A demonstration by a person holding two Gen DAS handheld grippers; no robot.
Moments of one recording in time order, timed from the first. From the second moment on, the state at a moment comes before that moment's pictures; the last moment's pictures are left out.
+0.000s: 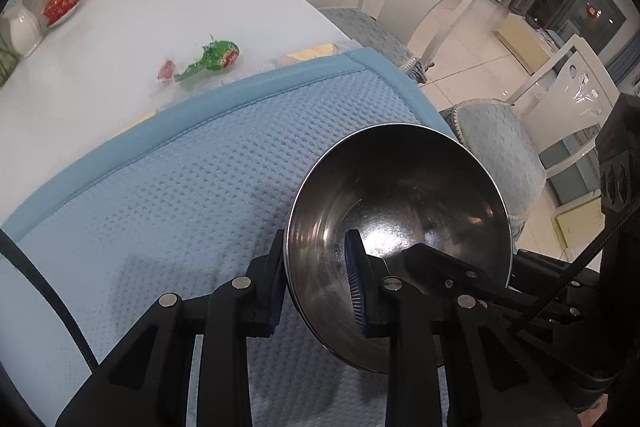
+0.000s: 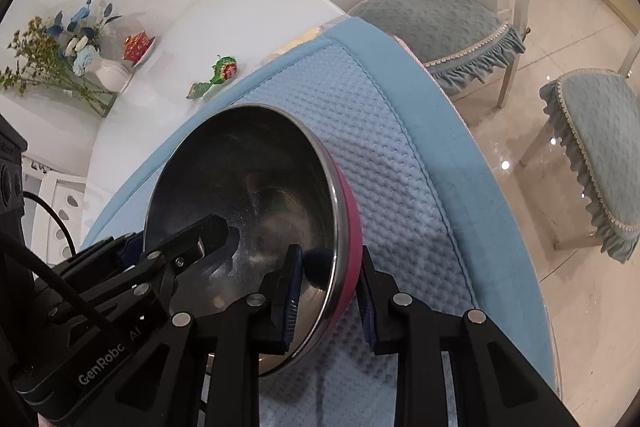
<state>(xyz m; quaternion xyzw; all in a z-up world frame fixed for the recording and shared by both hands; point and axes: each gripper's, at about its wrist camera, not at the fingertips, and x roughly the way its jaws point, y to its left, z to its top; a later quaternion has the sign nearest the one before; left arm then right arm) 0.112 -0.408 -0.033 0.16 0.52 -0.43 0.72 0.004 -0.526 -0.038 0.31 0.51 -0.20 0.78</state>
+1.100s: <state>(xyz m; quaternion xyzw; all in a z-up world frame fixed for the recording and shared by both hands) 0.034 -0.211 0.092 0.05 0.48 -0.38 0.79 -0.055 -0.355 0.105 0.25 0.49 -0.11 0.83</state>
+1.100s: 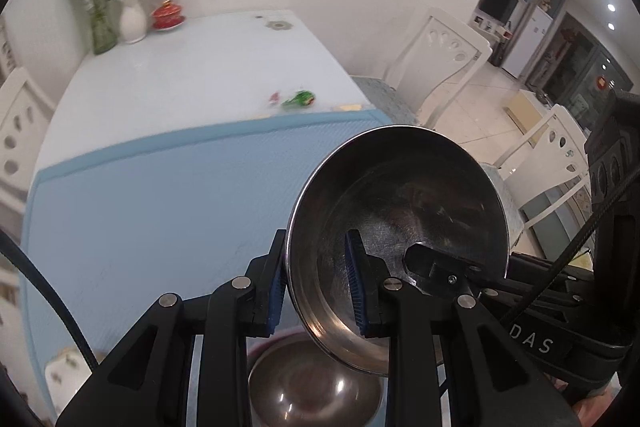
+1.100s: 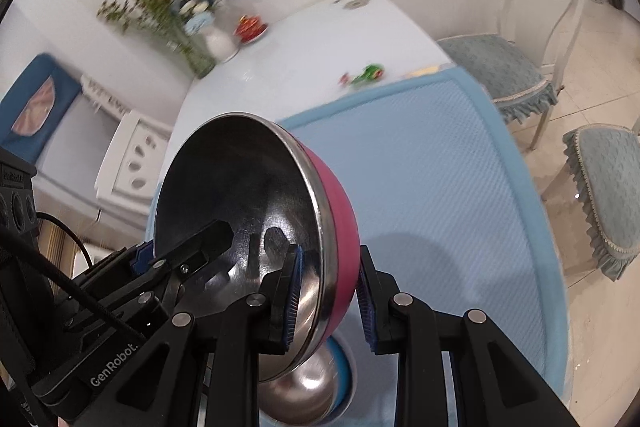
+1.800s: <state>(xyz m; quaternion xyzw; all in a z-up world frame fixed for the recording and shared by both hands) -0.027 -0.133 0.018 -0.01 0.57 -0.34 0.75 -0.115 -0.283 0.036 0.19 0.60 -0.07 0.77</state>
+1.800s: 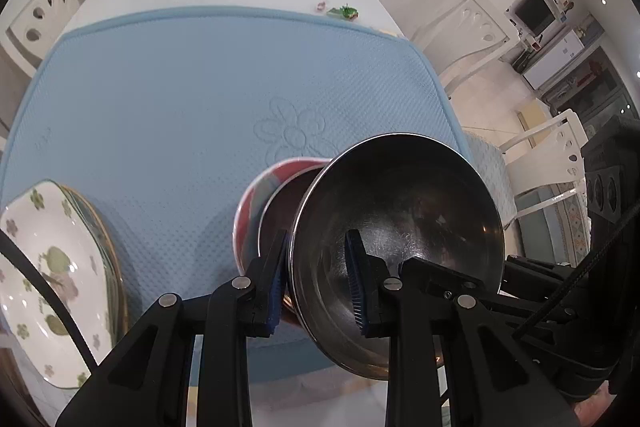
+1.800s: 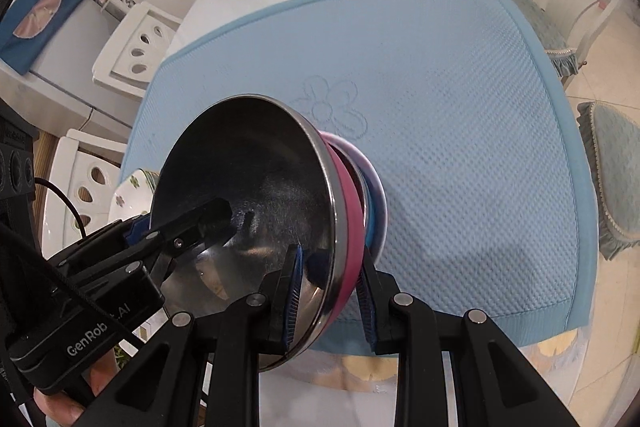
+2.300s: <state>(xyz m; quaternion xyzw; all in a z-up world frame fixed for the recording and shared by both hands) -0.033 -0.131 0.004 -0.01 0.58 -0.32 0.75 -0.117 -0.282 0.020 0.20 0.61 -0.07 0.76</state>
